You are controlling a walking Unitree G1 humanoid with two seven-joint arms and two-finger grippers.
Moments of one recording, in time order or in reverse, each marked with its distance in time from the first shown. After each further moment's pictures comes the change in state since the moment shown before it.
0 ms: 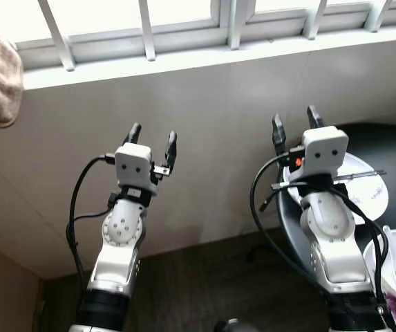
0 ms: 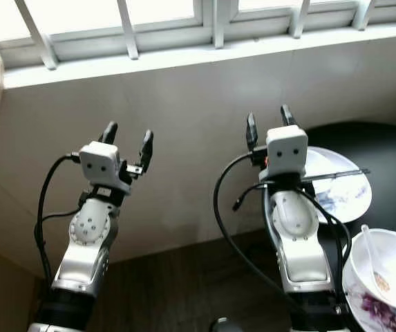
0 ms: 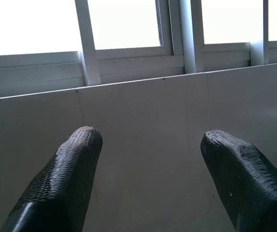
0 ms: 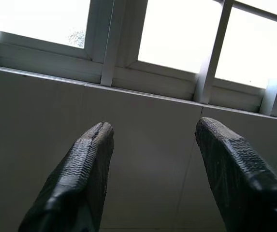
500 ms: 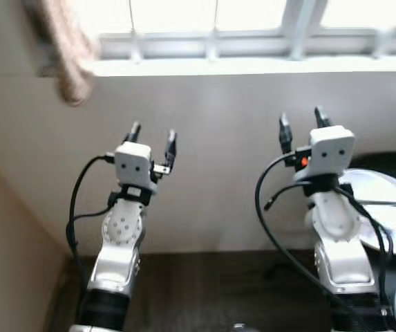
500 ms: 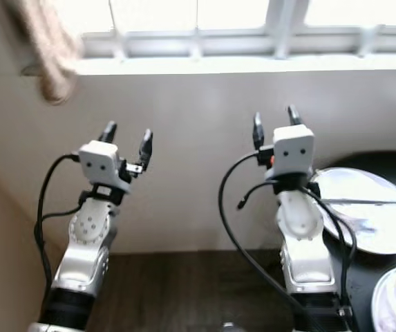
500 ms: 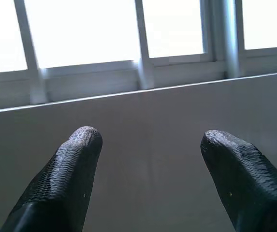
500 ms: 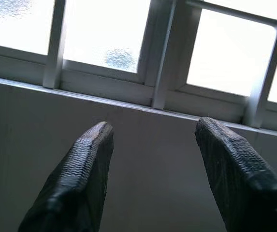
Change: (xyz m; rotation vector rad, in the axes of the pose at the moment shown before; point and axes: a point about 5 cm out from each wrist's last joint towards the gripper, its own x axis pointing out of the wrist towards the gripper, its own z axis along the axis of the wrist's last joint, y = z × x) left arm 0.000 0.002 0.000 0.001 0.003 0.008; right arm 0.000 0.001 0.002 0.004 -0.008 0.005
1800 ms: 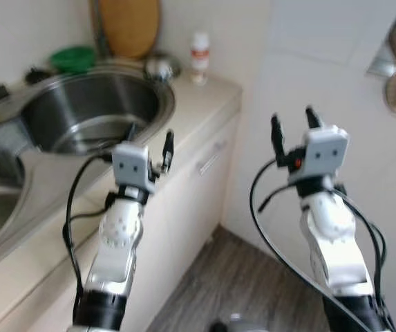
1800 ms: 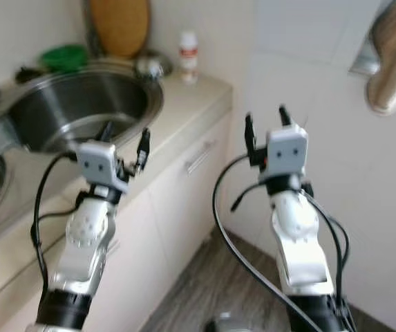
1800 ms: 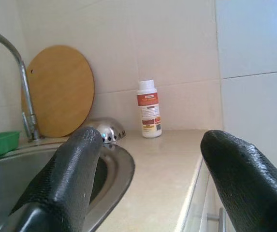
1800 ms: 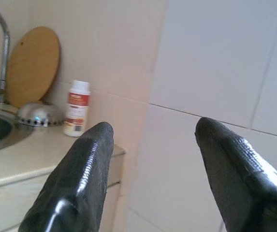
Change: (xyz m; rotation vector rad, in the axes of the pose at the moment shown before) left arm 0.000 0.007 0.002 0.014 -0.002 0.024; right arm 0.000 0.007 0.004 0.024 -0.007 0.028
